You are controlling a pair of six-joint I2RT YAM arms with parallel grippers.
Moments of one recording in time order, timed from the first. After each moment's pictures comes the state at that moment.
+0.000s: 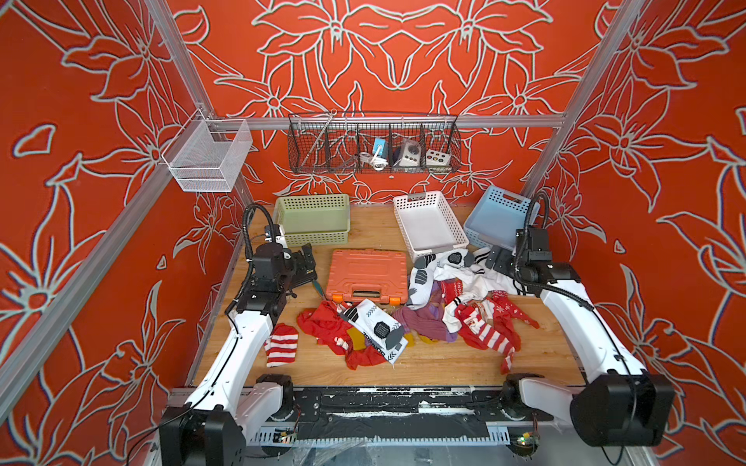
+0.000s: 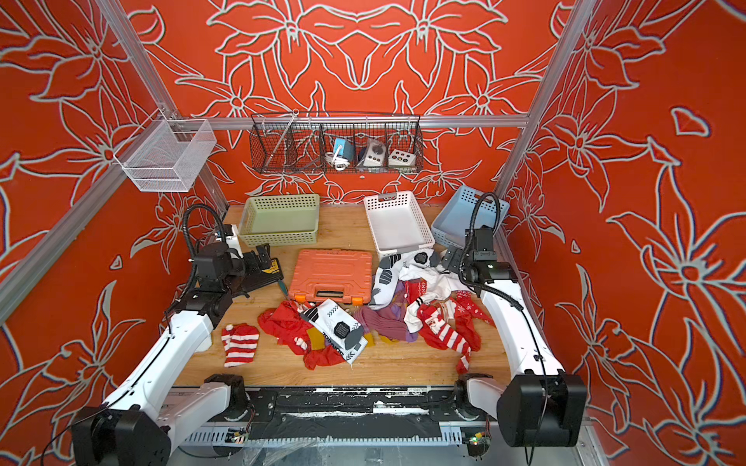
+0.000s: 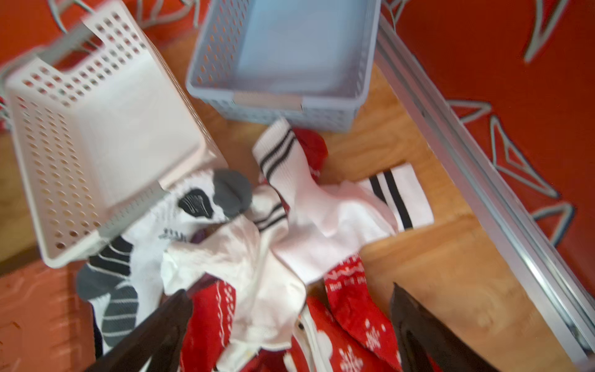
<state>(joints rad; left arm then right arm) -0.02 1.01 0.78 -0.18 -0.07 -0.23 0.04 1.19 1.02 -0.75 0.15 0.42</state>
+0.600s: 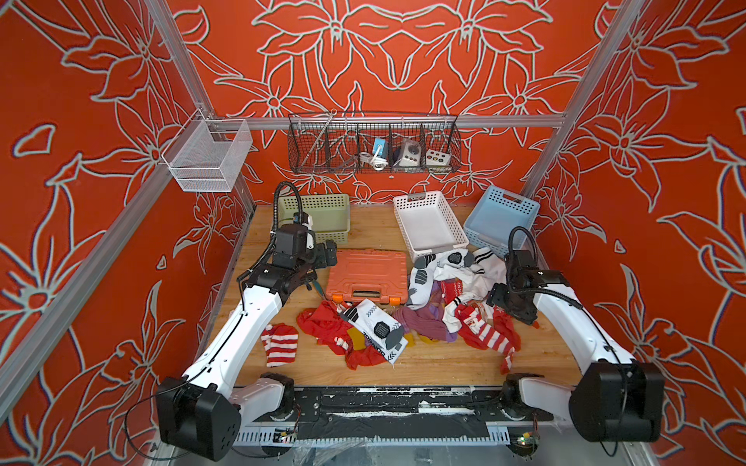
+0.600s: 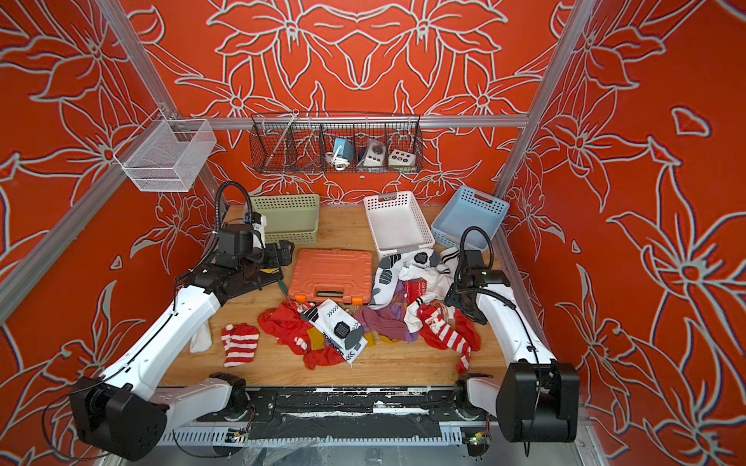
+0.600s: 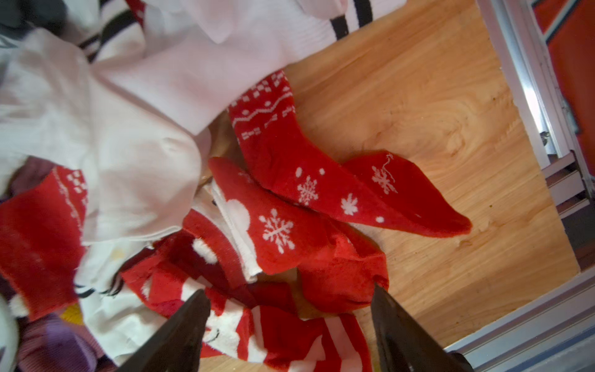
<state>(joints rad) -0.19 1.17 1.05 -0.47 -0.02 -0.29 0.03 1.23 0.88 -1.00 0.15 0.54</state>
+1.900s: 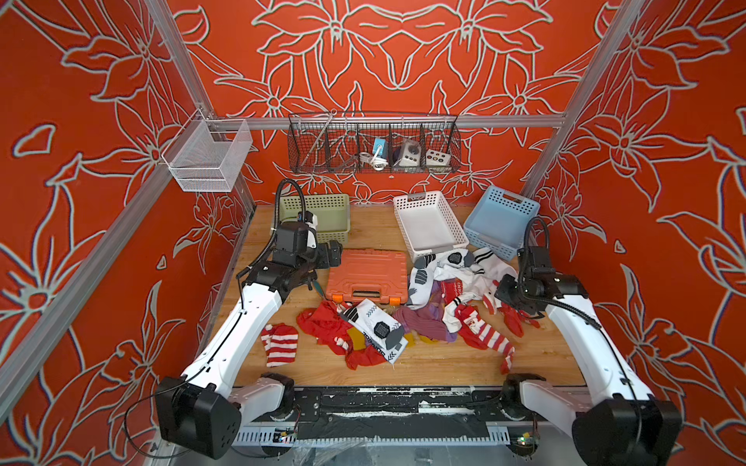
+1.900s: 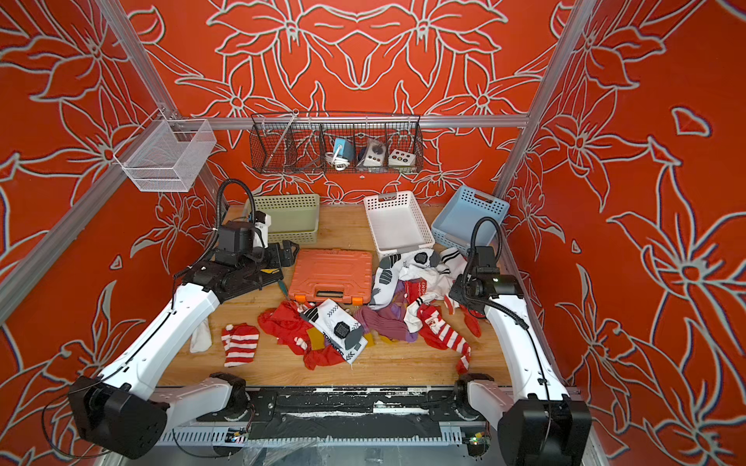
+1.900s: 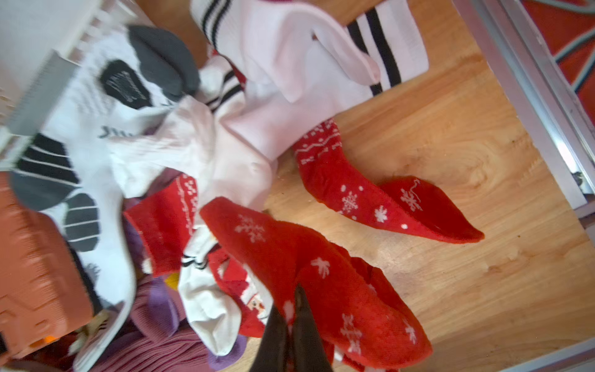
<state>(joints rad) -0.20 1.17 1.09 -0.53 0.08 -0.30 0.01 1.07 0.97 -1.00 0.02 0.50</state>
